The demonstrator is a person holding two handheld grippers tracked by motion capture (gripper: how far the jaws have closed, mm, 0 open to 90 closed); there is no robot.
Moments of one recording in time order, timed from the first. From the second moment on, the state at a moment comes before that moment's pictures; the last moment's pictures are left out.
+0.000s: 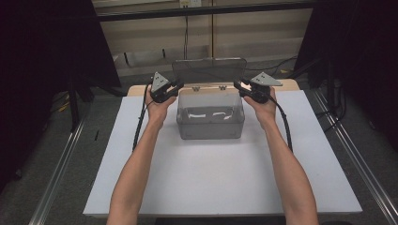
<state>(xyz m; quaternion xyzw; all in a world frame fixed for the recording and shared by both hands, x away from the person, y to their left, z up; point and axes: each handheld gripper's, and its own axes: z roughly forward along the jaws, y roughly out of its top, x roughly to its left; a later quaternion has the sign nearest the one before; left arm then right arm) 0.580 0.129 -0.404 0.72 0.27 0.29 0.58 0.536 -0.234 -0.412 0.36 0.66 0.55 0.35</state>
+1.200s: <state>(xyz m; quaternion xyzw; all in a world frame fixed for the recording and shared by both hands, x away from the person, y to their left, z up) 0.591 0.129 -0.414 0.72 0.28 0.28 0.57 0.557 -0.234 -0.420 0.38 0.65 0.56 0.33</state>
